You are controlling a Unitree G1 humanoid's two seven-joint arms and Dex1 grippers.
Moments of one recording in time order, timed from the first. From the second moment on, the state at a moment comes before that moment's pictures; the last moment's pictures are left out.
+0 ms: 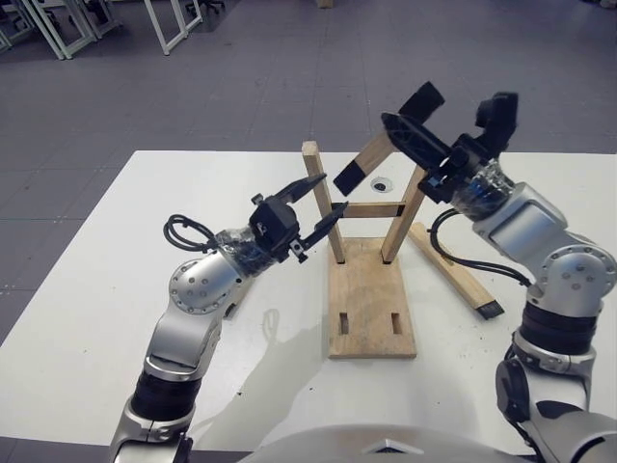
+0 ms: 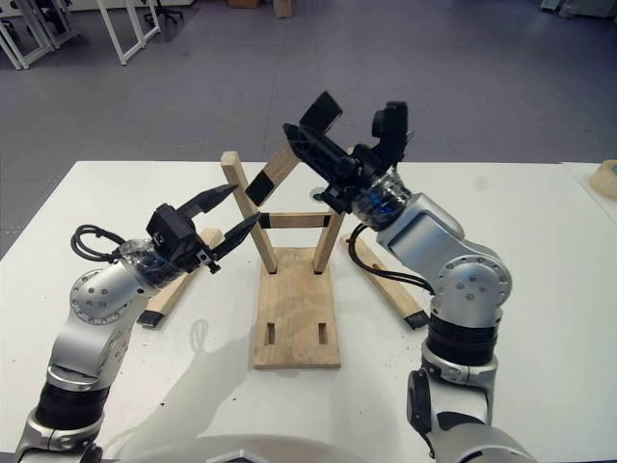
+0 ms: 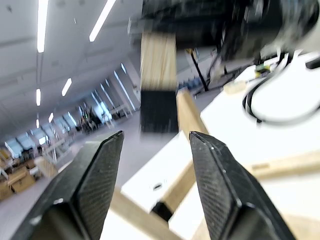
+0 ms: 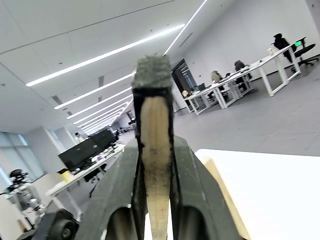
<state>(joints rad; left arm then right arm) -0.08 0.44 -0.12 -0.46 -0.17 0.07 -0.57 -0.50 -0.34 -0.22 -0.36 1.35 0.87 0.13</state>
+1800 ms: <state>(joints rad) 0.04 0.41 -0.13 -0.35 -0.11 0.04 -0.56 -0.29 -0.59 -0.18 0.15 0.56 0.62 0.71</state>
